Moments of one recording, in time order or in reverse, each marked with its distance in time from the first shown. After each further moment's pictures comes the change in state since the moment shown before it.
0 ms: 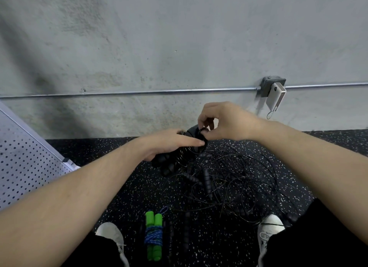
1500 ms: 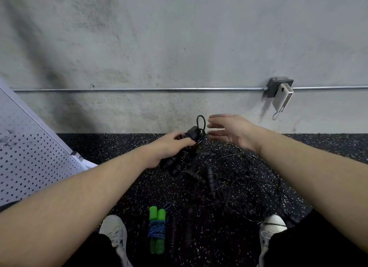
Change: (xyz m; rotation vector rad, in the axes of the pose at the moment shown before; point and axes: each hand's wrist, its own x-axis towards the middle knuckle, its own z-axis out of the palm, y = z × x) left_hand 0.015 -0.047 0.002 -0.110 0.229 0.010; right_hand 0.010 0.028 0.048 1.177 0.166 0.883
